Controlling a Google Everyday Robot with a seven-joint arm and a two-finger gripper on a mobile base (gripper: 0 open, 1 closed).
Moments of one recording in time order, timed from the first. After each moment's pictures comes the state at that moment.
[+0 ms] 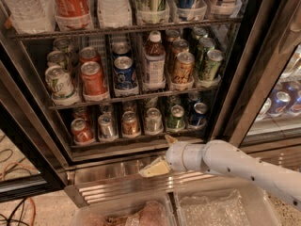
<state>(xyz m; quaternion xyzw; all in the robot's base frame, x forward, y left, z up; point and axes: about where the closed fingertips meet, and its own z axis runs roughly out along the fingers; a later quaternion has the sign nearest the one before) 0.530 -0.018 0.586 -0.42 0.77 0.24 0.41</state>
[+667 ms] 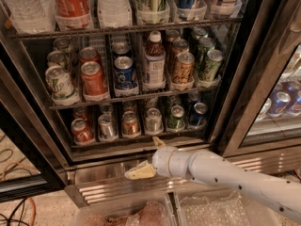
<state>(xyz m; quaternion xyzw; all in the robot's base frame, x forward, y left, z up) 0.525 0.029 0.588 -0.40 0.75 0.26 0.45</state>
